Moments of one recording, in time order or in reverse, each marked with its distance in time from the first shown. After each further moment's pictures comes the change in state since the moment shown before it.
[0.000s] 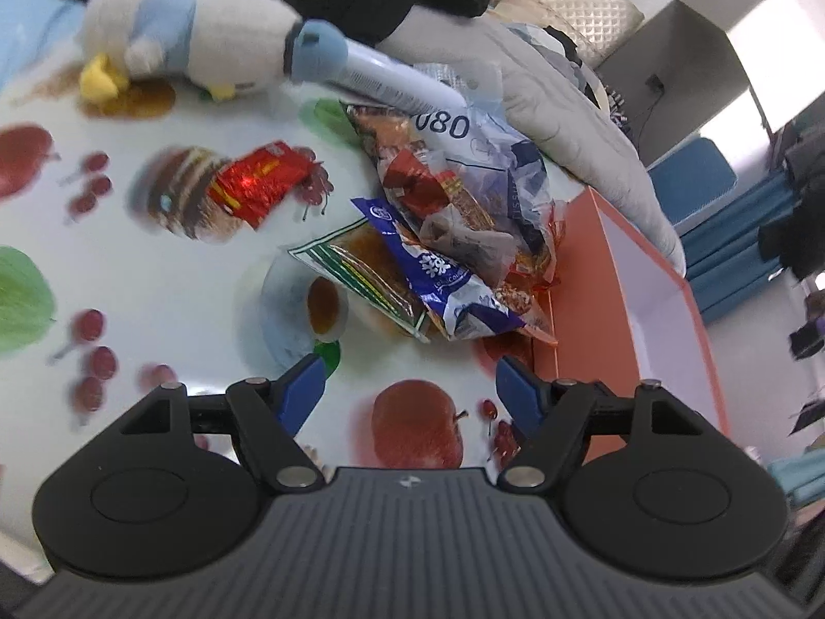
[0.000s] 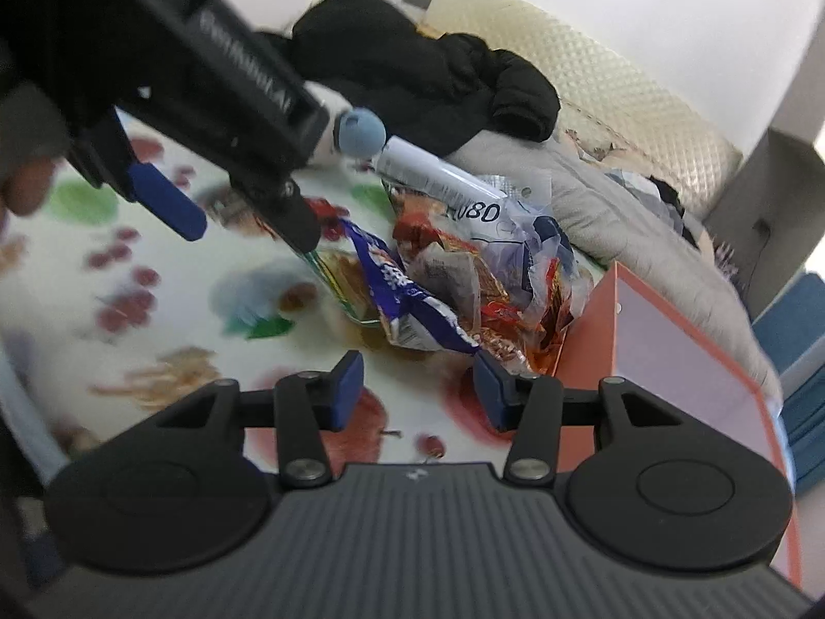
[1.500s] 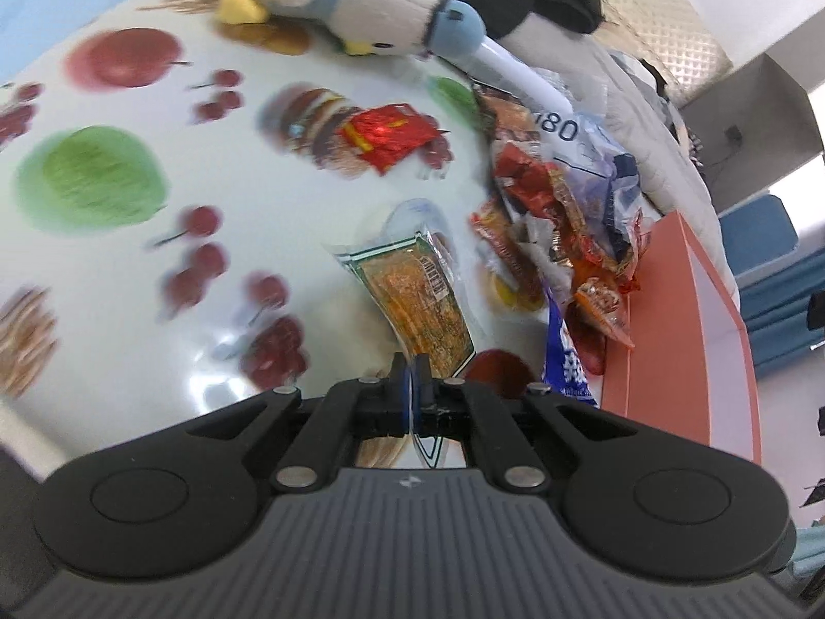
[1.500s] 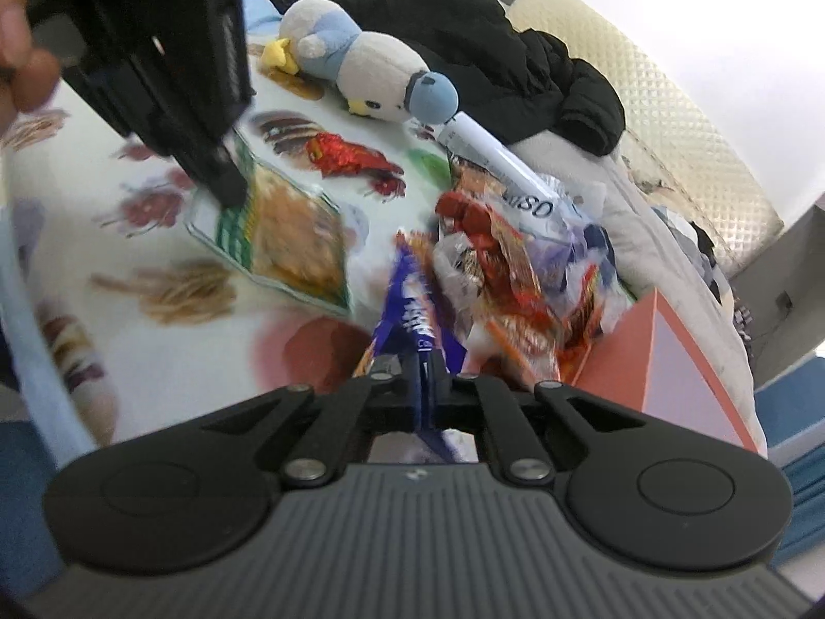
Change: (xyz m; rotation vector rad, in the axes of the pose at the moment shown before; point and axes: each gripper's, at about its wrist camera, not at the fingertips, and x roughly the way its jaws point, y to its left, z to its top) left arm -0.022 0.043 -0.047 -0.181 -0.023 0.140; right arm -0.003 0.021 -0.021 -0.212 0.032 0.059
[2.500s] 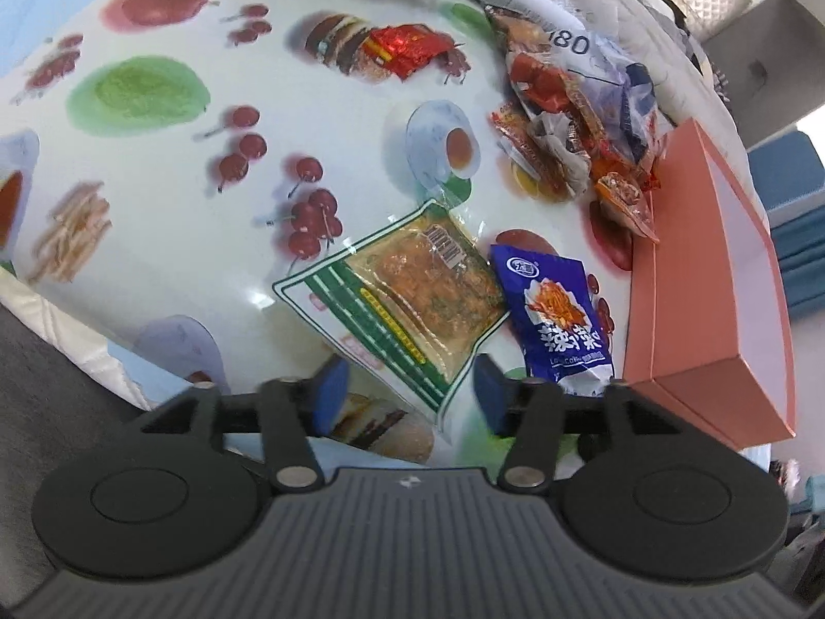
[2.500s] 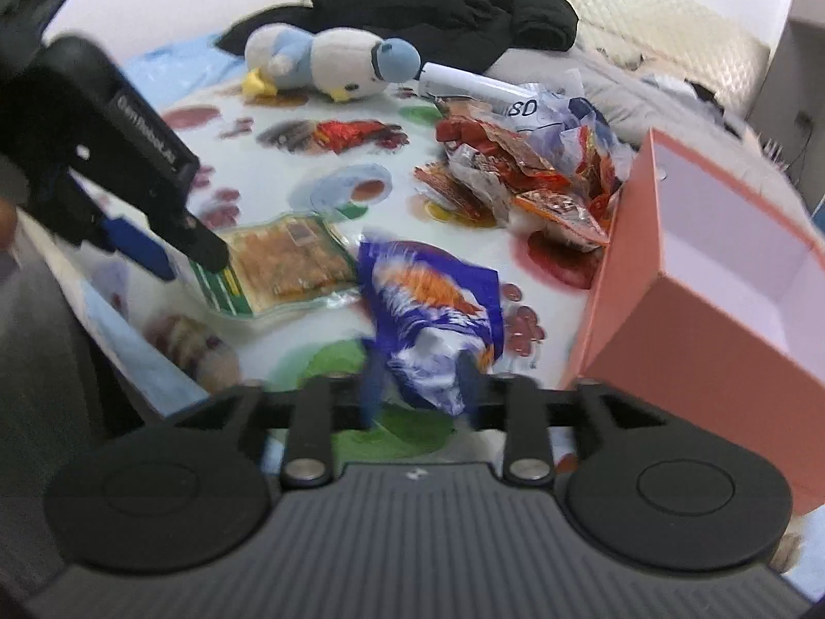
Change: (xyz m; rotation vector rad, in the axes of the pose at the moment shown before) left arm -0.021 -0.008 -0.048 0.081 0.135 0.089; right arm -0.044 -0.006 -0.055 0.426 0.031 0.165
